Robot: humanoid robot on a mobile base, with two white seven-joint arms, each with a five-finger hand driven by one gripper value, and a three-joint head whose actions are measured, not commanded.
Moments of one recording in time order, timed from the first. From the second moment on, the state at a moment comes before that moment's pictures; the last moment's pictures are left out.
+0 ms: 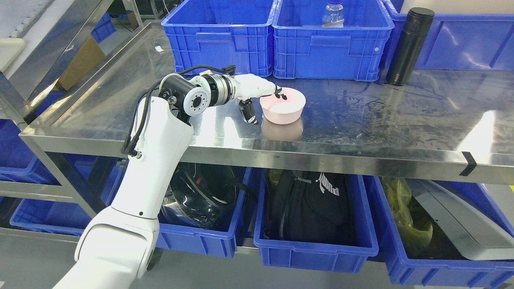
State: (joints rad) left arm -0.87 0.08 -0.31 -1.21 -0.95 -0.28 -0.97; right arm 0.00 0.00 0.05 0.00 0.05 -0.08 -0.02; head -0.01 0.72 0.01
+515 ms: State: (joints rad) left arm -0.95 0.03 -0.33 -1.06 -0.97 -0.28 -0.94; right arm 0.00 0.00 0.05 0.00 0.05 -0.08 -0.02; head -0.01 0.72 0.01
